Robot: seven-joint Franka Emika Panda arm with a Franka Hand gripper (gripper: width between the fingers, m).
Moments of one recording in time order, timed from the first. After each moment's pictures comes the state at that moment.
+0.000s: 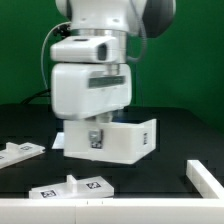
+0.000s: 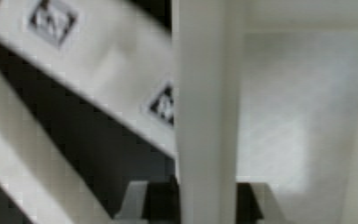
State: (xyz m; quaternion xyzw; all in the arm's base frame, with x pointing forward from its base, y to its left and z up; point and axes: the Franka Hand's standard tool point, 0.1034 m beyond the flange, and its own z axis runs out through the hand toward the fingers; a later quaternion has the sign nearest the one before) arm 0.575 -0.019 0.086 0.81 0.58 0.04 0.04
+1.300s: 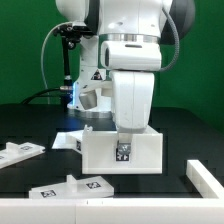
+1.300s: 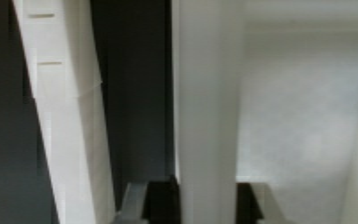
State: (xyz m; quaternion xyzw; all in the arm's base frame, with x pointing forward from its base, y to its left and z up) arm 0.607 0.009 0.076 0.72 0.69 0.03 0.05
